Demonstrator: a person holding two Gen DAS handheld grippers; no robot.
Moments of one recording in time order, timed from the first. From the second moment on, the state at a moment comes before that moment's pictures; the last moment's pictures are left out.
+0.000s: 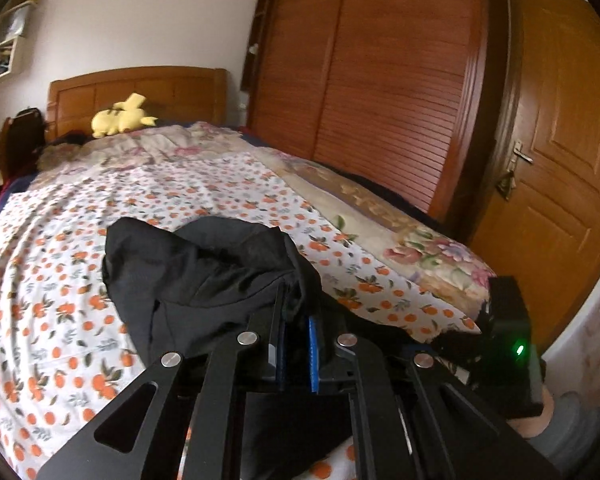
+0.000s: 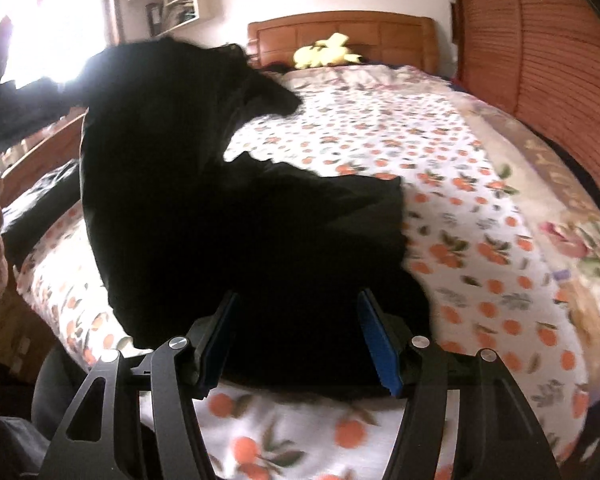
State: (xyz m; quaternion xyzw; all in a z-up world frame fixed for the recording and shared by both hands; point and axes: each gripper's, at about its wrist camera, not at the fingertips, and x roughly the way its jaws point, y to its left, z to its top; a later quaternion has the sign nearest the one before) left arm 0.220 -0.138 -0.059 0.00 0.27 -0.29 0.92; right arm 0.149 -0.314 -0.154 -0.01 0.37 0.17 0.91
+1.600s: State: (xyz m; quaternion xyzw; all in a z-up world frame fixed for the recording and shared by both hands) left arm 0.197 0.018 -0.108 -0.02 0.31 -0.16 0.94; right arm 0.206 -0.242 -0.079 -0.06 0.33 0.19 0.92
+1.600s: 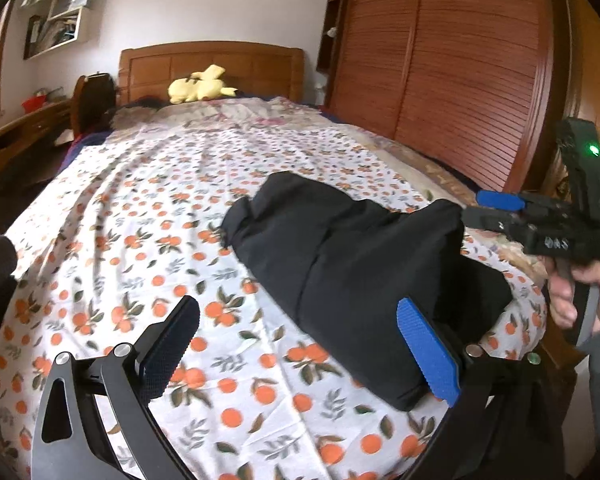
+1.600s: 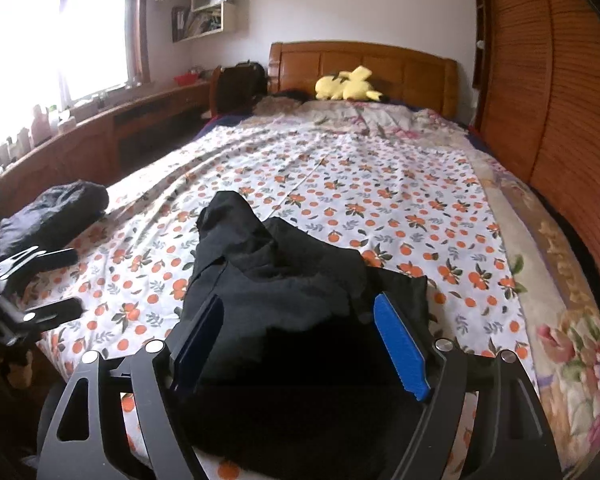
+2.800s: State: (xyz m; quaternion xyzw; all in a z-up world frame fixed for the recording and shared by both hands) left arm 0.185 0.027 -0.121 -0.01 0.32 -0.14 0.94; right arm 0.147 -0.351 -0.148 0.04 0.40 0.10 0.91
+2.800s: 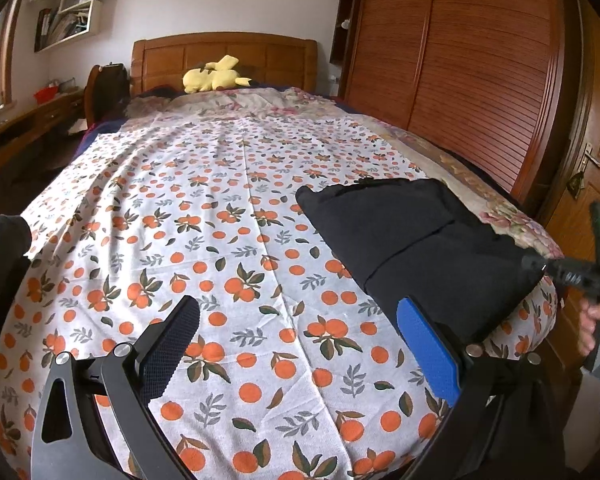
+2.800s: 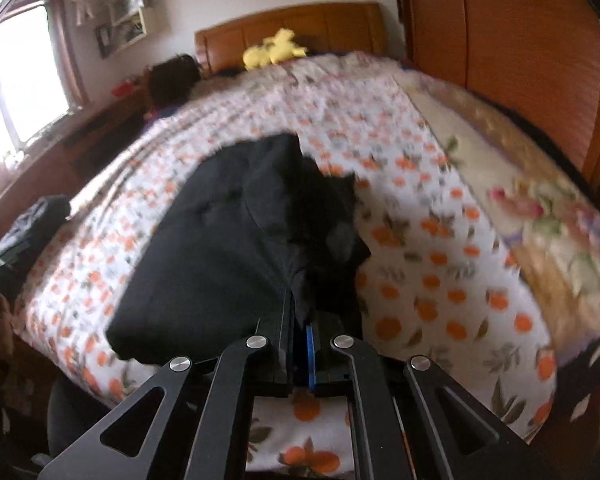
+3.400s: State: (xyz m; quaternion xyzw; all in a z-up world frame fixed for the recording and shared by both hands) left arm 0.188 0.009 -0.126 -0.02 0.32 -0.15 0.93; right arm 0.143 -0.330 -0.093 0.00 0.34 0.11 0.94
